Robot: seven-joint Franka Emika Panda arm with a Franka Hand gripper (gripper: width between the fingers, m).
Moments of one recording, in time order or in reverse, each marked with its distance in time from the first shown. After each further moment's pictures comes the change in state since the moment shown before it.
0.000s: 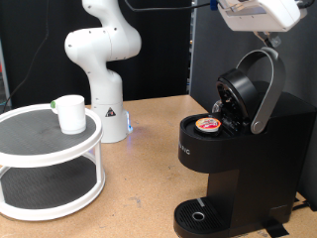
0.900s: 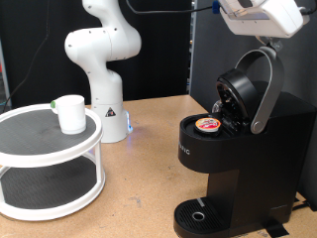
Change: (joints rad) arm 0.002 0.019 0.008 0.003 0.002 -0.003 -0.002
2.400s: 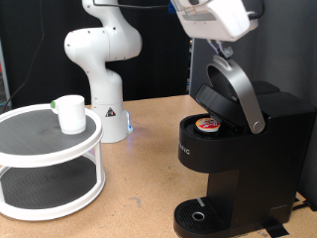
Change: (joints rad) arm -0.086 -0.077 -0.099 -0.054 -0.160 -0.115 -0.069
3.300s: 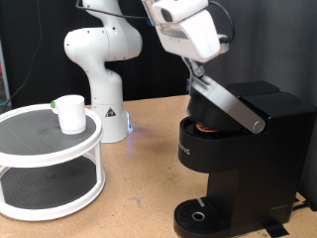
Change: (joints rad) arm -0.050 -0.006 -0.021 -0.063 -0.113 0.004 -0.034
